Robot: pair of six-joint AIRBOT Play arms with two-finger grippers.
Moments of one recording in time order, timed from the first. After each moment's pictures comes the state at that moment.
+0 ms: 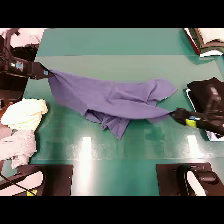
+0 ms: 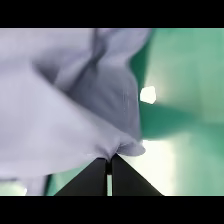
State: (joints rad) left arm 0.17 -1.24 1.46 0.84 -1.41 -1.12; right arm -0.17 -0.54 0.56 -1.07 1.04 1.67
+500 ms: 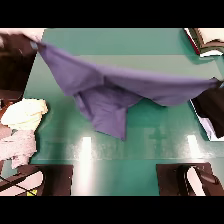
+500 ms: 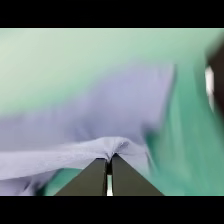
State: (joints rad) left arm 0.17 -1.22 1.72 0.70 -1.34 -1.20; right arm -0.43 -0.64 1.07 -1.04 1.13 1.47
